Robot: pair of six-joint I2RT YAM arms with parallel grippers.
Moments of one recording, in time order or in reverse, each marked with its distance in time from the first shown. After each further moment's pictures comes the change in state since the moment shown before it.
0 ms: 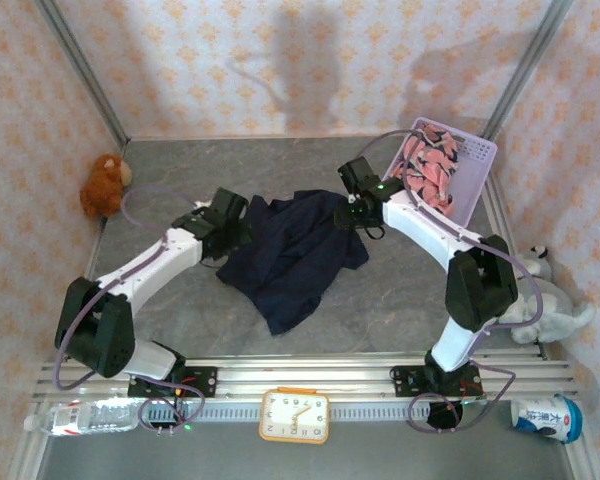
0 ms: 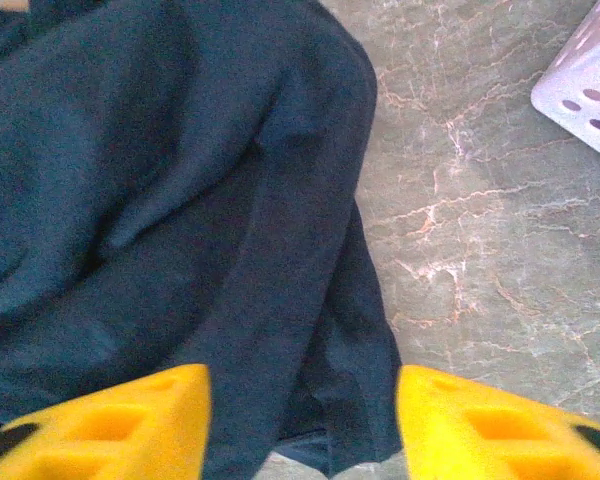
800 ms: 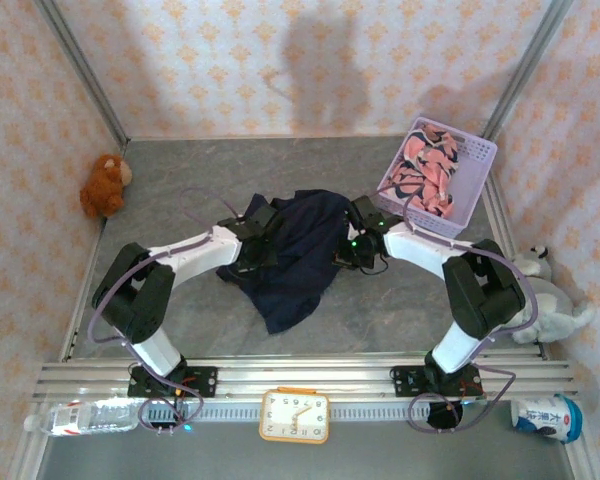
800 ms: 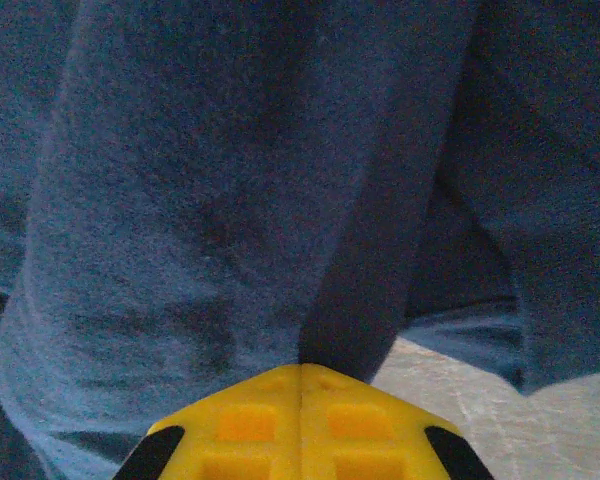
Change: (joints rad) left arm -0.139 0.203 0.070 -0.014 -0.001 0.081; right arm 0.007 -0.061 -0.373 0.264 -0.356 0.284
